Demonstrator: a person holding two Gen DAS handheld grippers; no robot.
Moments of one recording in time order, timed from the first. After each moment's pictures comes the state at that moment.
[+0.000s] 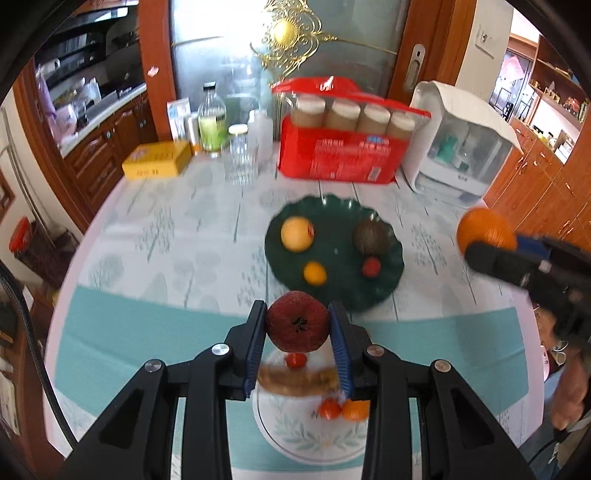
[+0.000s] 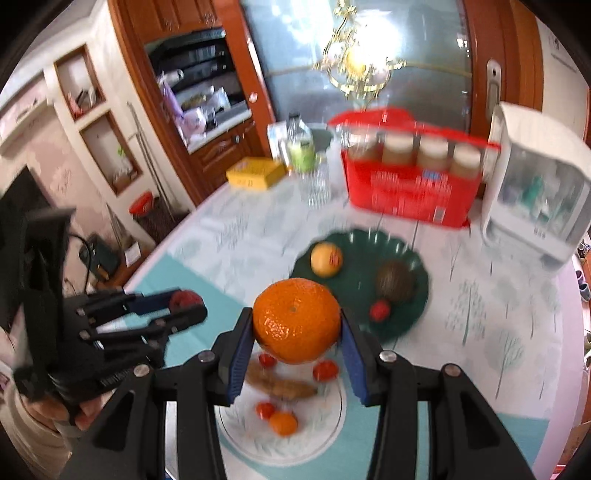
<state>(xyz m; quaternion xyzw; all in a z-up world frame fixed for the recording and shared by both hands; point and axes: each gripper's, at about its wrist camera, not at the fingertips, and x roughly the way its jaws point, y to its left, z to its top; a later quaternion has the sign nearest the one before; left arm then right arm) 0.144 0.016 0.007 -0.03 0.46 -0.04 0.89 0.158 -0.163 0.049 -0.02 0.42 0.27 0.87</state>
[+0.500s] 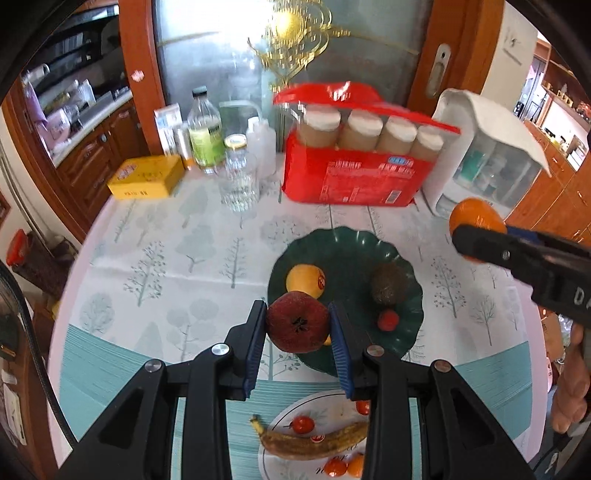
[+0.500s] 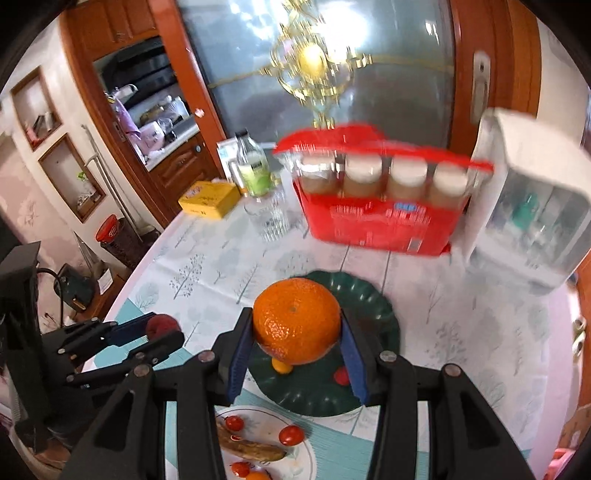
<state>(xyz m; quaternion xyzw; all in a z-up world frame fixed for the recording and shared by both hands) 0.247 0.020 -0.007 -0.03 0.48 -0.03 0.88 0.272 -0.155 0.025 0.01 0.47 0.22 0.86</state>
